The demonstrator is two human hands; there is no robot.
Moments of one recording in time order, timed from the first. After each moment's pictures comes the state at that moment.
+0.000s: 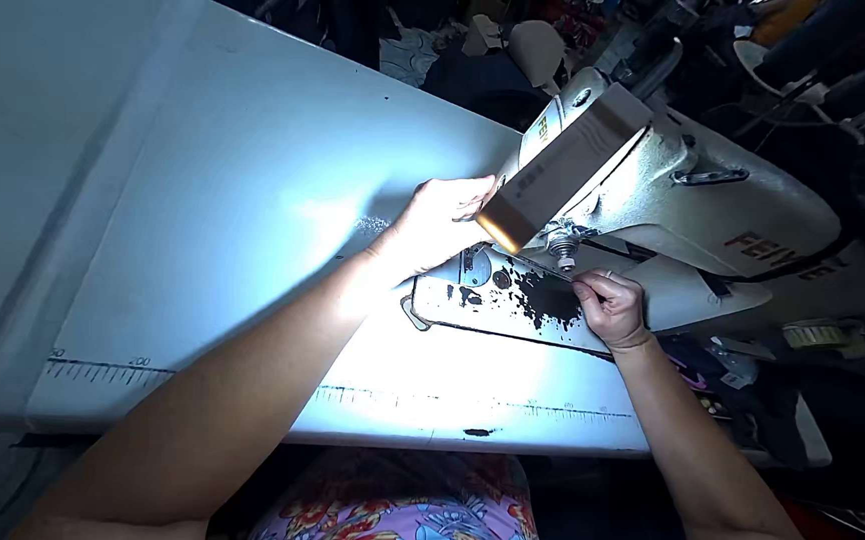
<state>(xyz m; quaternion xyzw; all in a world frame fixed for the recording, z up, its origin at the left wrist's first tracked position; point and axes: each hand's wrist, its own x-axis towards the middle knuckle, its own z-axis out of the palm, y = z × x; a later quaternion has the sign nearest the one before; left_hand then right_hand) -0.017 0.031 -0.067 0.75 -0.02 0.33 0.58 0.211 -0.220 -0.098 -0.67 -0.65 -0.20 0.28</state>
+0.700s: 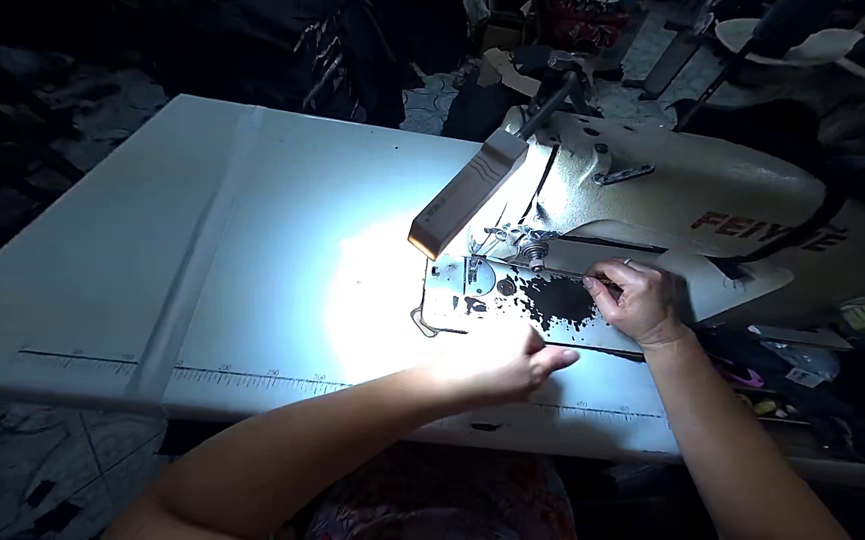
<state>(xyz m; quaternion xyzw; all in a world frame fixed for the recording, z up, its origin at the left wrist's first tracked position) -0.053 -0.090 -0.010 0.83 0.10 -0.11 0.54 0.198 -0.217 -0.076 -0.70 -0.63 -0.22 0.26</state>
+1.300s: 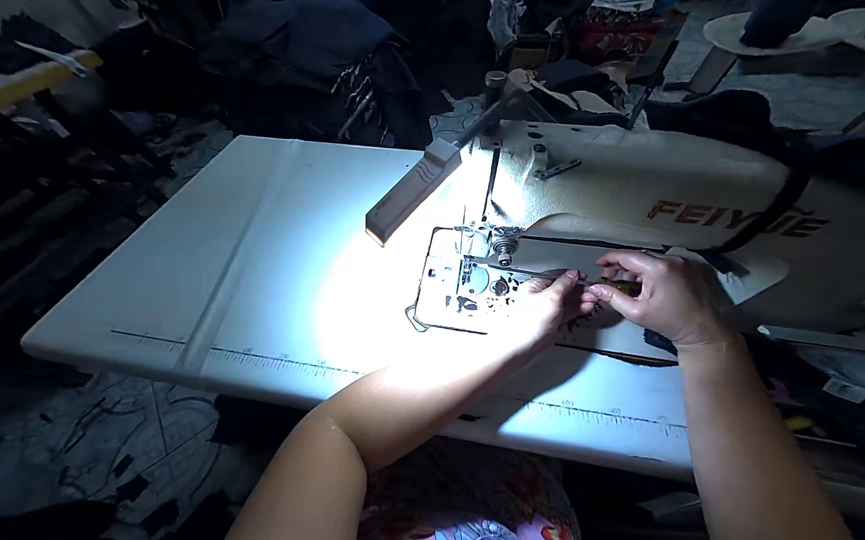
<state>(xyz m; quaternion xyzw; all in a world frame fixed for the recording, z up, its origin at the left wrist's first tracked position) 0.062 -0.135 -0.068 0.42 0.19 0.20 0.86 0.216 -0.238 -0.052 -0.72 -0.63 -0.08 0.29</state>
